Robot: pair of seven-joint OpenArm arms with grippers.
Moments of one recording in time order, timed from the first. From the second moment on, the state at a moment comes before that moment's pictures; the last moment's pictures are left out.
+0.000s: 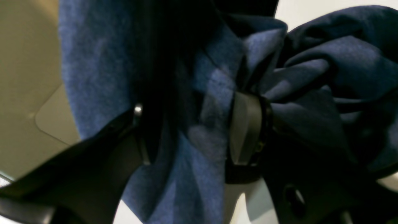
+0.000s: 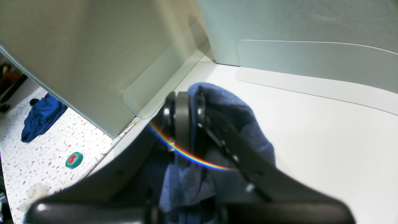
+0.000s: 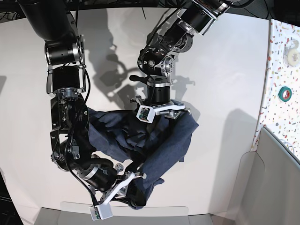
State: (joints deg) left arm -7.4 0.7 35.8 76.7 23.7 37.0 14.9; right arm 37.1 4.6 -8.7 89.3 42.5 11.4 -49.8
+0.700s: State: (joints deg) left arm -9.4 -3.4 28.3 75.4 23.9 37.3 14.0; right arm 36.3 4.6 -8.8 89.4 42.5 11.6 -49.8
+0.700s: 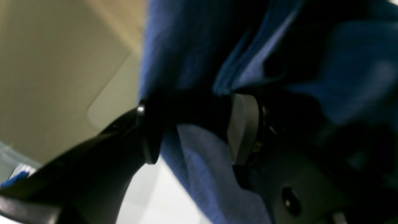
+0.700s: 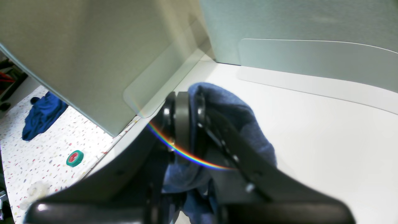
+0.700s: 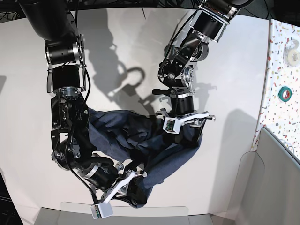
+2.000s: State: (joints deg) left arm -14.2 -1.8 32.9 67.6 23.7 37.0 14.0; right arm 35.5 4.2 -8.9 89.5 43.0 11.6 -49.8
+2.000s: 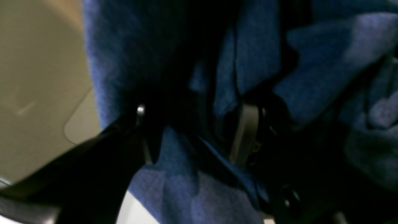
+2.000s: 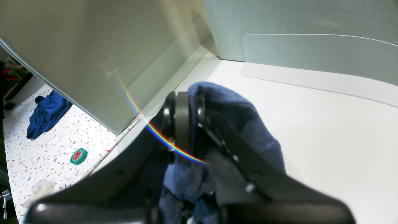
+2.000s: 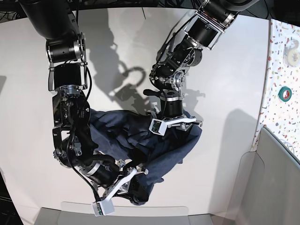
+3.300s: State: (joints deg) left arm 6.3 -12.3 16.8 104.0 23.6 35.7 24.8; right arm 29.8 7.6 -9.0 89.9 44.1 11.8 -58.6
